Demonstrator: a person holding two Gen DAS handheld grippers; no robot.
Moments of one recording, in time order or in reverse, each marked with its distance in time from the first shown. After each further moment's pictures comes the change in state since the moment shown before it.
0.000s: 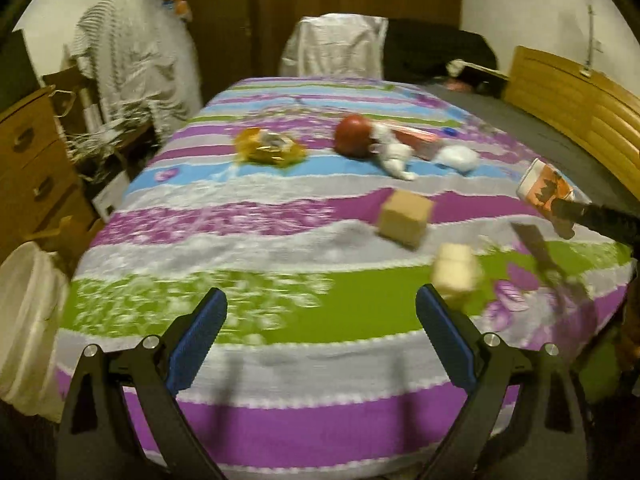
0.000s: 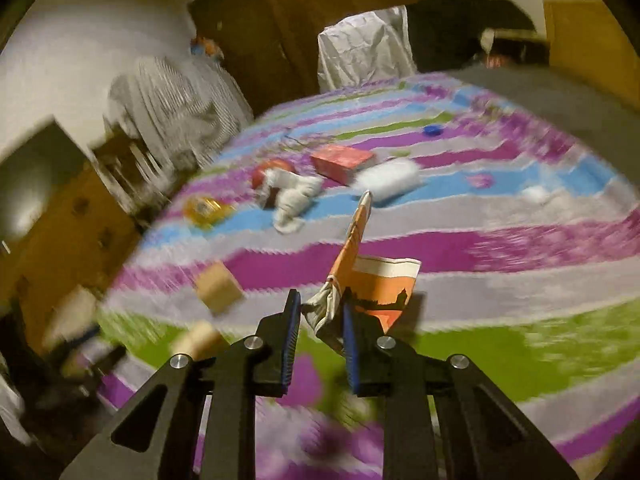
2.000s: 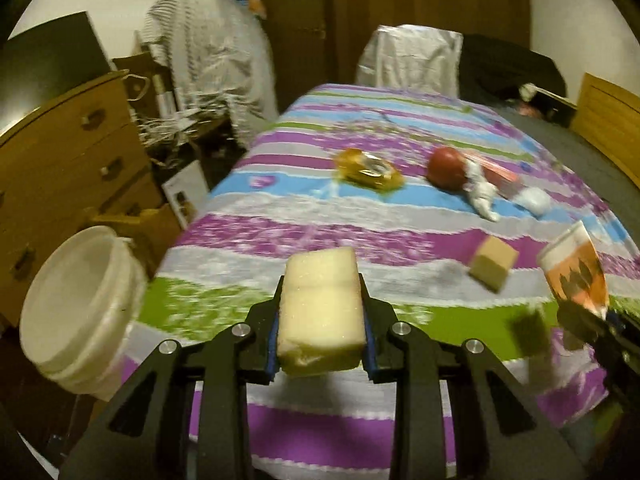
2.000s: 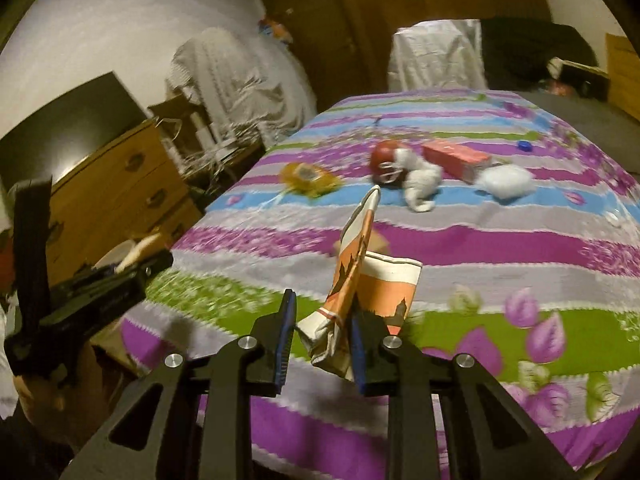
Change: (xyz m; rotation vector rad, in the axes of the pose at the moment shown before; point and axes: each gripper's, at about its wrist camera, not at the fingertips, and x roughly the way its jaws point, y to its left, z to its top) left arm -0.027 0.059 0.024 -0.151 -0.015 0.289; right arm 0.008 0.127 -0.033 -0.141 0.007 0.191
